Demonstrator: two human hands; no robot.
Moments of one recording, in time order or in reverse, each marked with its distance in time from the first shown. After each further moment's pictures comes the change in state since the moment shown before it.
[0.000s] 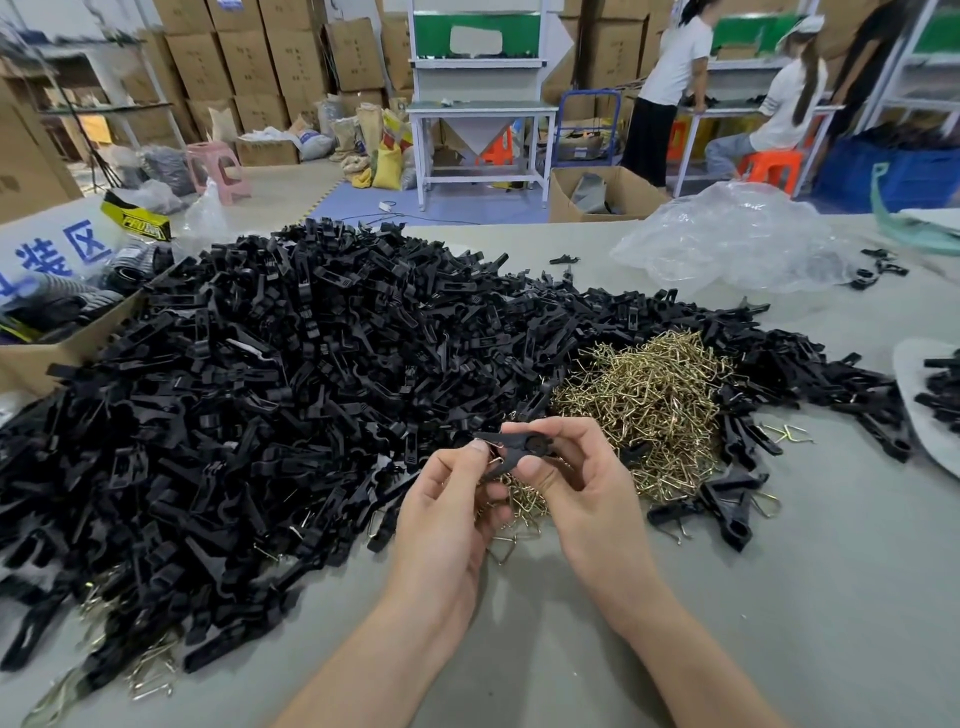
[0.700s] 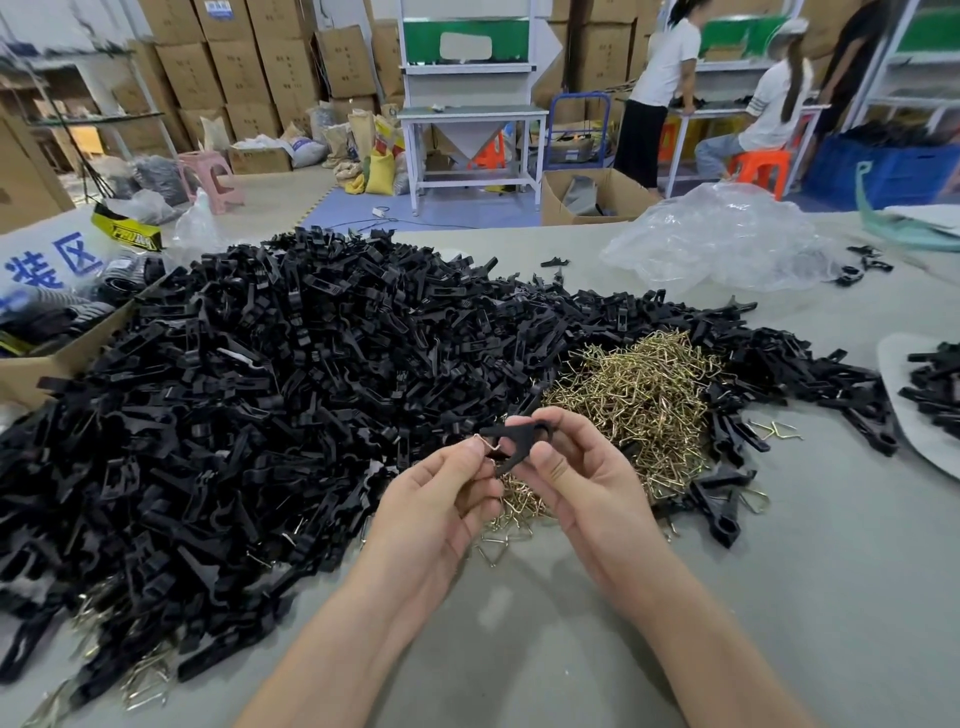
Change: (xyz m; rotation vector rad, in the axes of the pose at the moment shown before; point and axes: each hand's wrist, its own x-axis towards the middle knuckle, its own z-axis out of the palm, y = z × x) left_hand 0.006 0.017 -0.004 0.063 -0.145 -0.086; right_hand 0.011 -0.003 -0.014 0.437 -0.021 0.194
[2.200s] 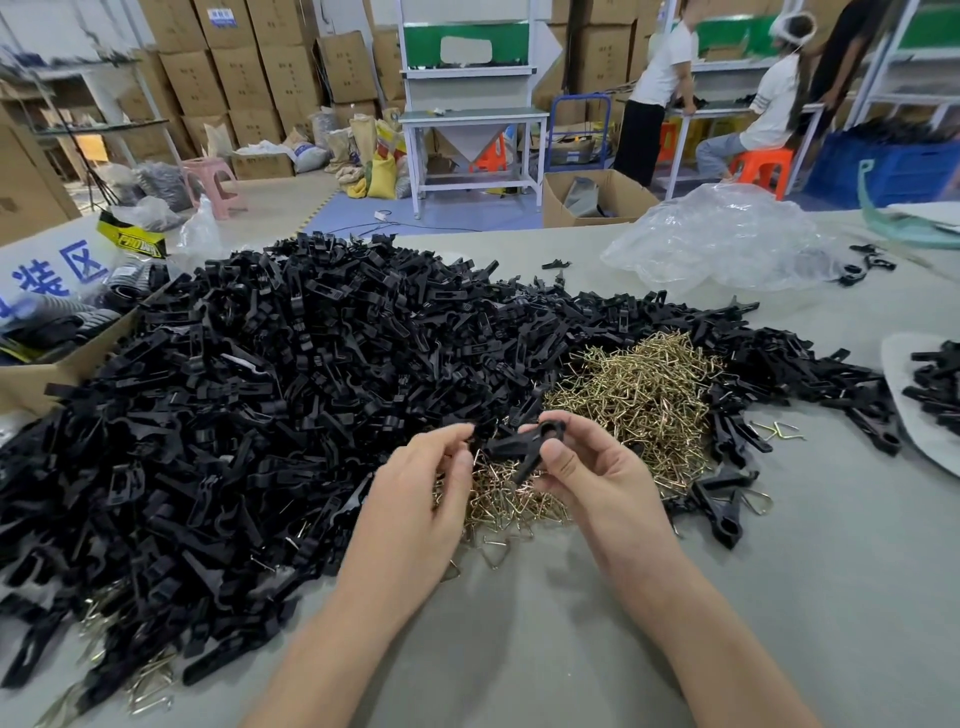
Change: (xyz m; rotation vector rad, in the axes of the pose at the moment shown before) left_hand 0.007 -0.001 -0.034 1.289 0.074 0.672; right_hand -0.002 -0.009 -0.001 -0.189 0.096 0.037
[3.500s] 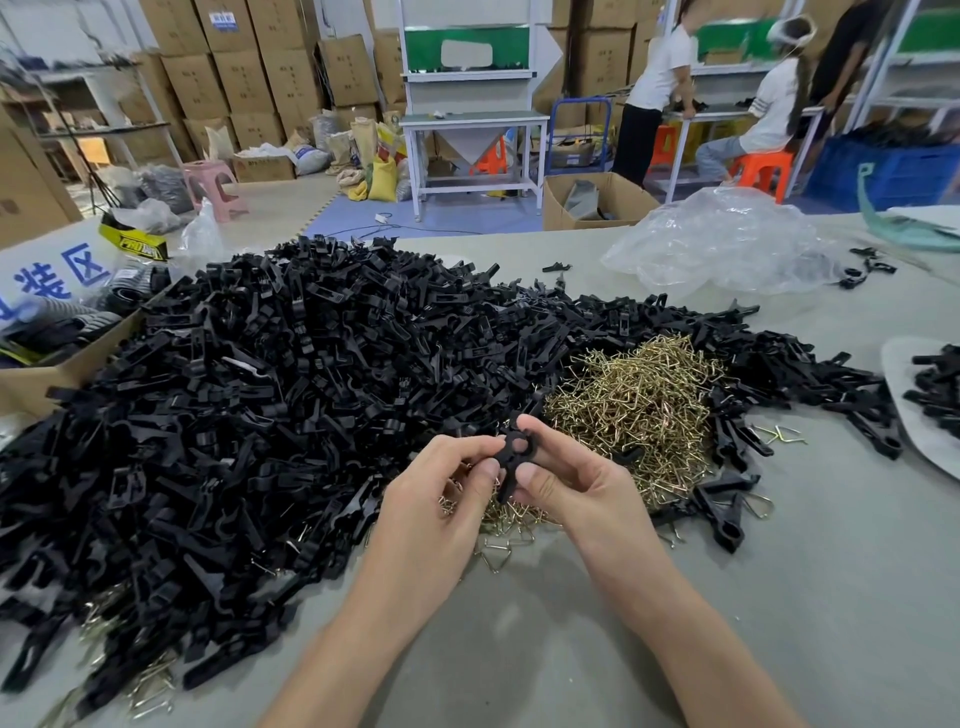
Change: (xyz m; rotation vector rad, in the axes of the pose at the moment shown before) left_hand -0.003 0.018 0.003 -0.298 0.029 0.039; right_hand -0.001 0.010 0.000 -0.144 -0.076 0.002
